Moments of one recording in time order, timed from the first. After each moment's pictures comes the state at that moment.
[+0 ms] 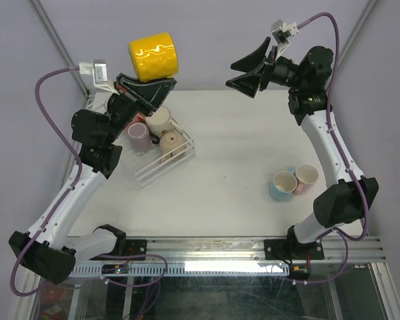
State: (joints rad) left arm -0.43 1.11 1.14 0.65 0.40 -0.82; right arm 0.20 1.57 1.64 0.33 -1.11 0.54
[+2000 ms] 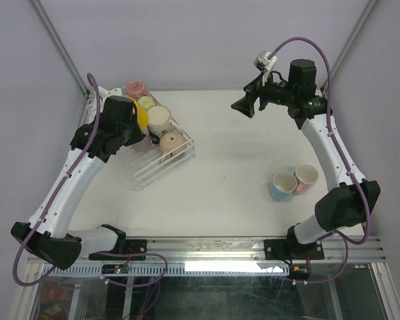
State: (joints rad) left arm -0.42 1.22 1.47 -0.95 -0.32 -0.63; right arm 0.20 1.52 1.58 -0.42 -0.82 -0.27
